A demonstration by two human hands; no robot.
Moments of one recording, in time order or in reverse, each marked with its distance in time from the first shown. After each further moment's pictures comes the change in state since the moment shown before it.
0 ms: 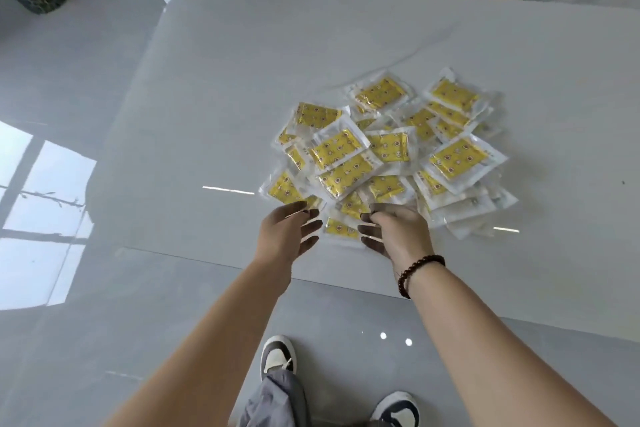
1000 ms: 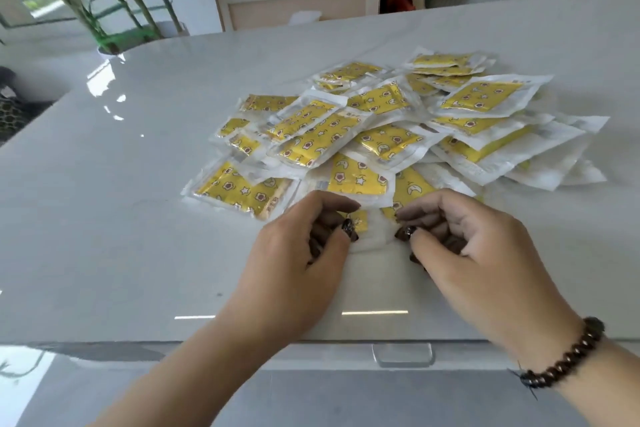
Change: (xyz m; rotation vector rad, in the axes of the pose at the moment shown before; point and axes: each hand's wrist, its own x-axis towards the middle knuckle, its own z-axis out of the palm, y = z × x) left_hand 0.103 -0.119 0.010 0.717 -0.268 1.203; right_hand 0.069 0.125 -0.048 -0.457 0.080 -0.966
